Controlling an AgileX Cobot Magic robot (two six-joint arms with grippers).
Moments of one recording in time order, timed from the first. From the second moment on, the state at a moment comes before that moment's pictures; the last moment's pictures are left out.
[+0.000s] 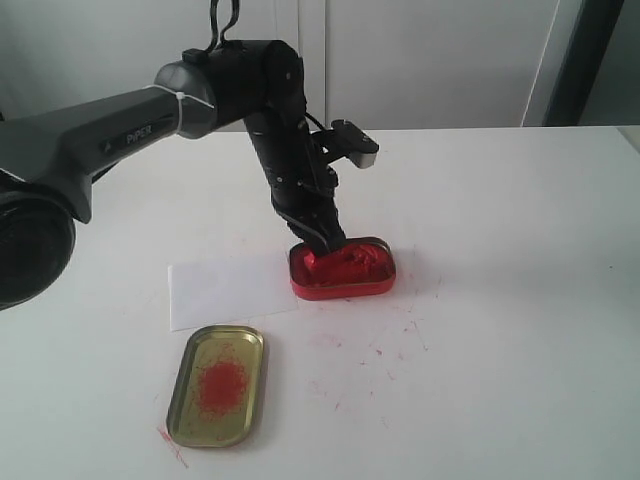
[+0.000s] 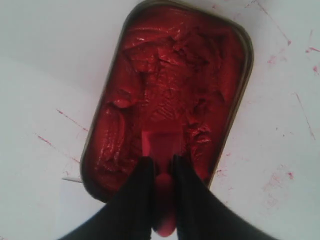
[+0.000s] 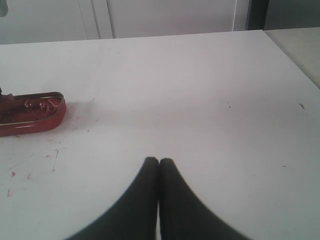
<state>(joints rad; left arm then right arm) -0.62 2.36 -2.21 -0.21 1.26 0.60 0.05 0.01 0.00 0.00 0.36 0.11</state>
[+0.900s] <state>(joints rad) -0.62 2.46 -2.24 -0.21 1.20 0.59 0.05 0.01 0.00 0.00 0.36 0.11</state>
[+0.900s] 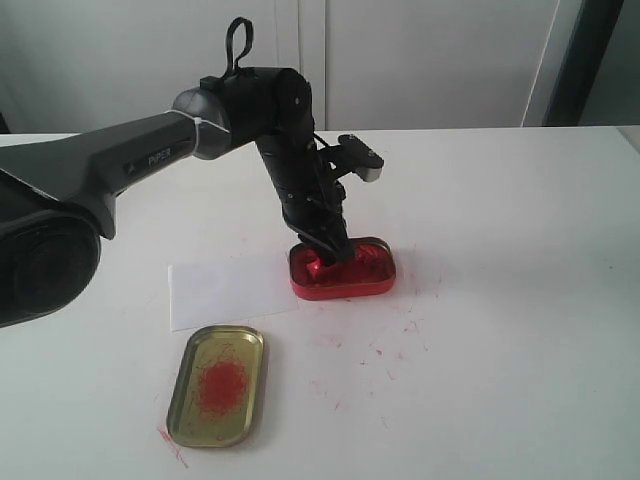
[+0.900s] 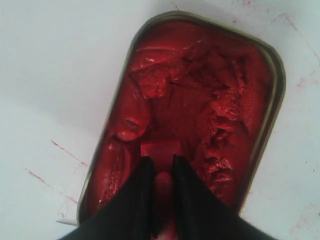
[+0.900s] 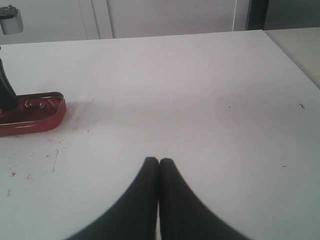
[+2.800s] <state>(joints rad) -0.77 2.38 -2.22 0.12 1.26 0.50 0.05 0.01 0.00 0.00 0.36 0.11</state>
